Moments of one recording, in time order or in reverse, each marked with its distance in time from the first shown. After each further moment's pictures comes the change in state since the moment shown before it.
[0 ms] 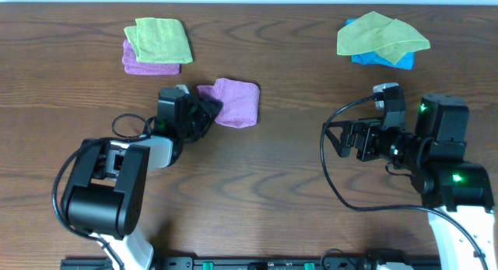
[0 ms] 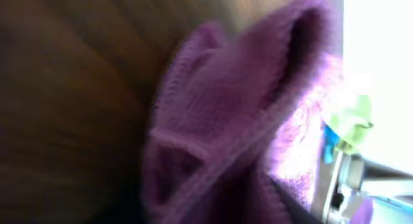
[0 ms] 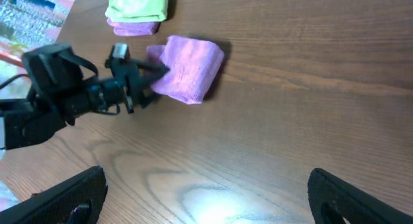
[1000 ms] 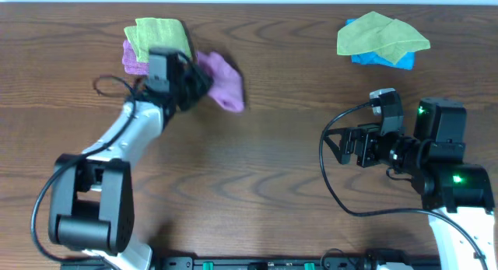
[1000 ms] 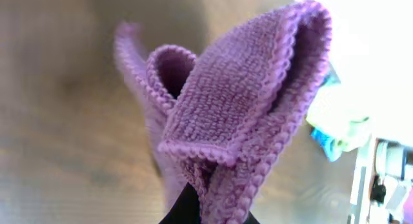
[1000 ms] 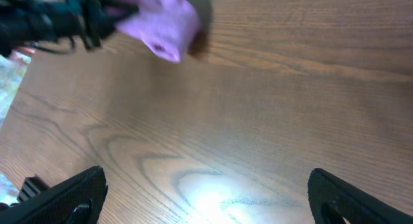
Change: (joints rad) left arm 0.043 -0.112 0.415 -0.548 -0.033 0.277; right arm 0.000 -0.005 -0.001 -0.063 0.006 -0.063
